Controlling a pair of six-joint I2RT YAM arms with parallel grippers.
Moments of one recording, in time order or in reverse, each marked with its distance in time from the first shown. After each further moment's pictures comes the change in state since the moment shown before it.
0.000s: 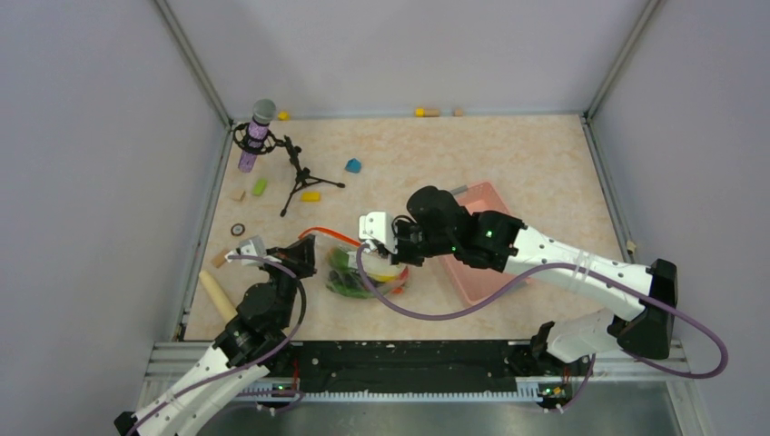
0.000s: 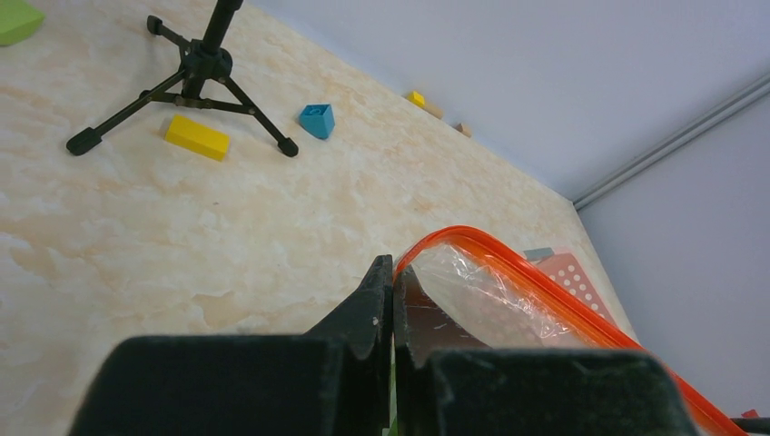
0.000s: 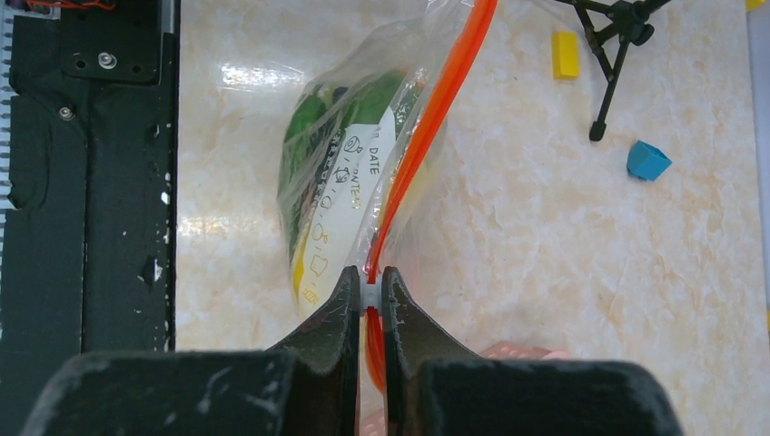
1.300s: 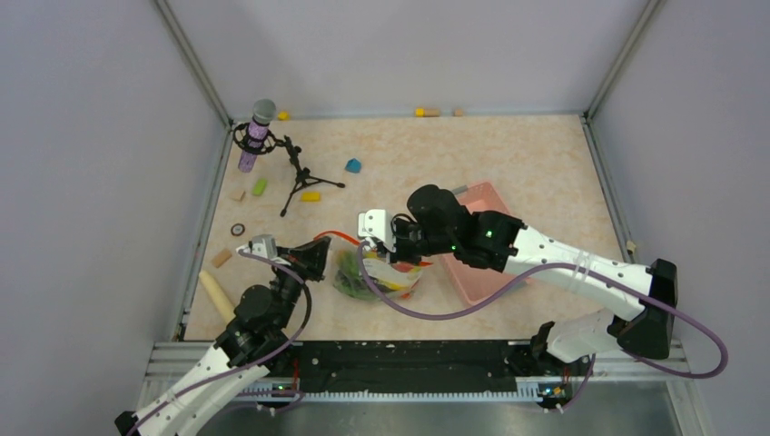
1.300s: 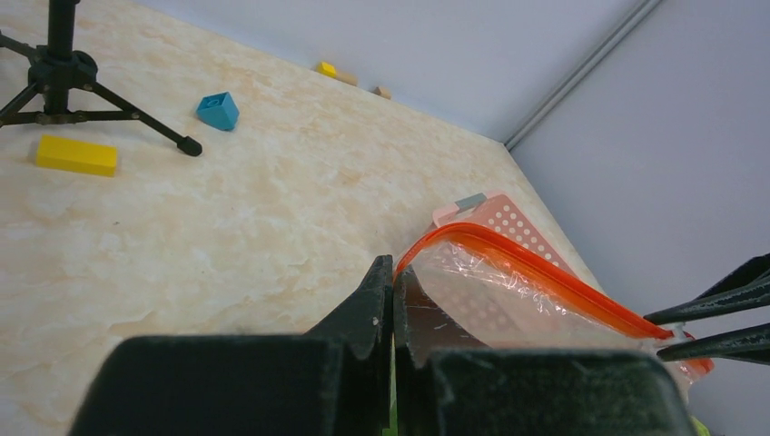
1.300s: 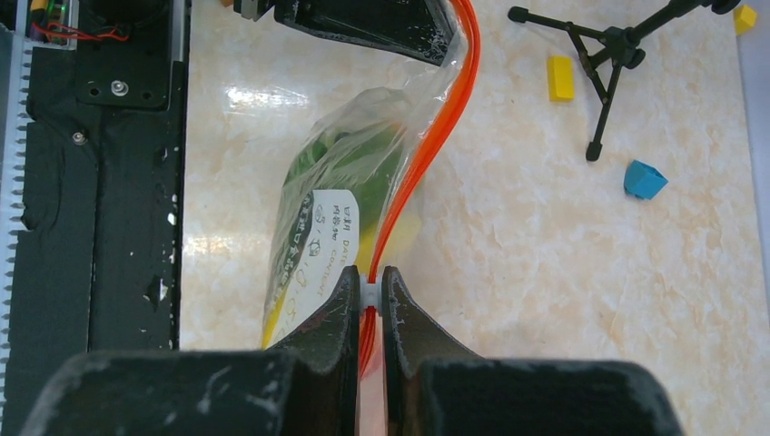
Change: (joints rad) left arm 0.000 0.000 -0.012 0.087 0.243 0.093; right arm 0.000 0.000 0.000 0.036 -0.023 0.018
